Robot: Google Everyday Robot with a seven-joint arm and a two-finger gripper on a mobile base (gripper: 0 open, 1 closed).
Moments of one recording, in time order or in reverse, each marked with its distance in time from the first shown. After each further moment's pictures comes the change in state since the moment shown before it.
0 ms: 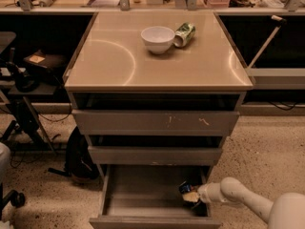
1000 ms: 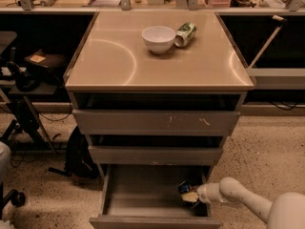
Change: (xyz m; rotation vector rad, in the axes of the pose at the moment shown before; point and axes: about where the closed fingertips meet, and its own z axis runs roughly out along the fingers) arm -0.001 0.000 -0.001 0.001 -0.001 -0.002
